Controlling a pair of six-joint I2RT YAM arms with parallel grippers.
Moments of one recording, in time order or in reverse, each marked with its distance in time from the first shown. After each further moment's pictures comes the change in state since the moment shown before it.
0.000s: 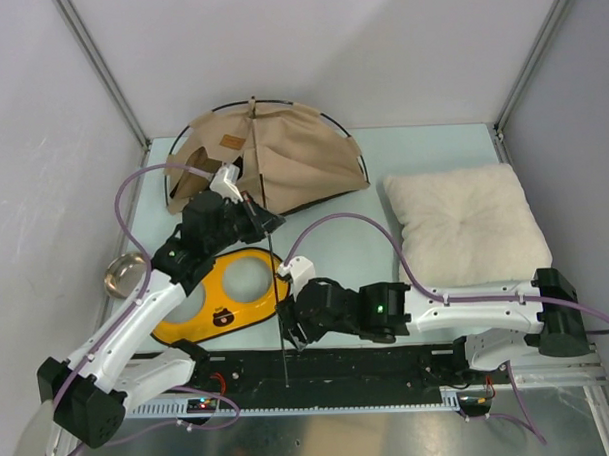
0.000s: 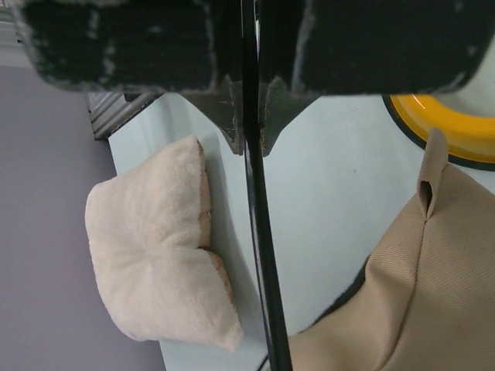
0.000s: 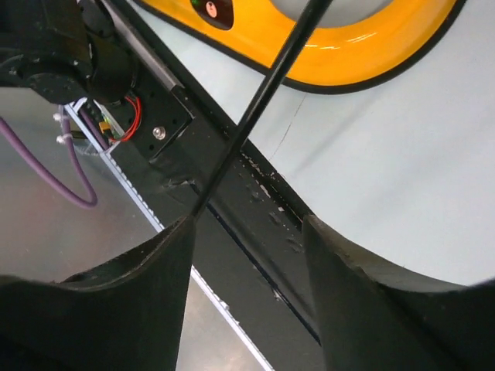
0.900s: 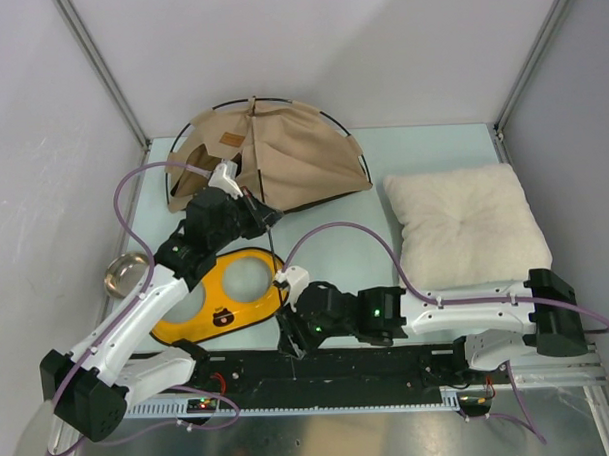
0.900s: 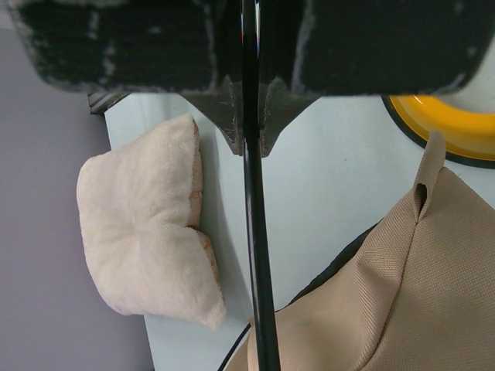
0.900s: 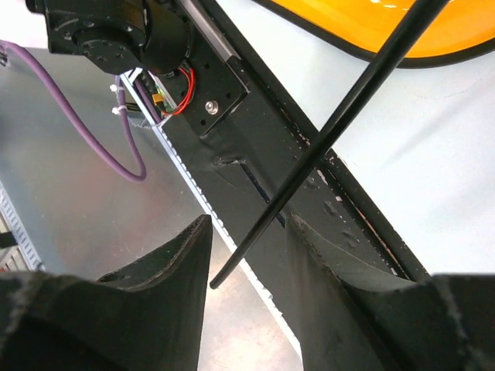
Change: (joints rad) left arm -0.004 0.043 0.024 0.002 -0.087 -0.040; right arm -0.002 0.010 -0.068 0.121 -0.192 0.043
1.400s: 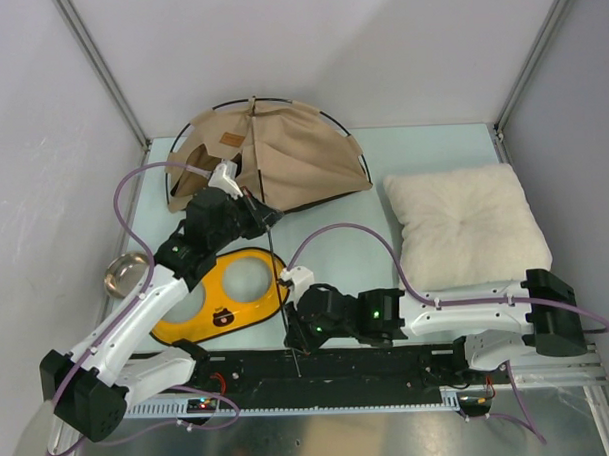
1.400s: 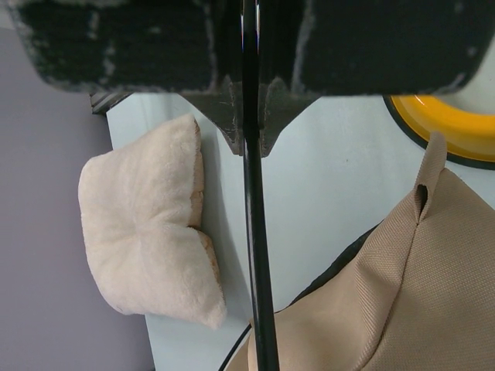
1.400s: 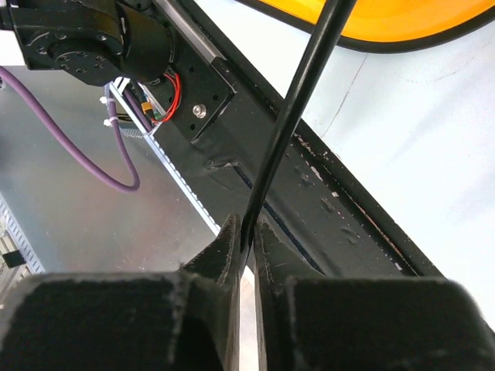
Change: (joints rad) left arm 0.000 -0.001 0.000 -0.001 0.000 -0.006; right arm 0.002 0.003 -0.032 0.018 0.031 0.076
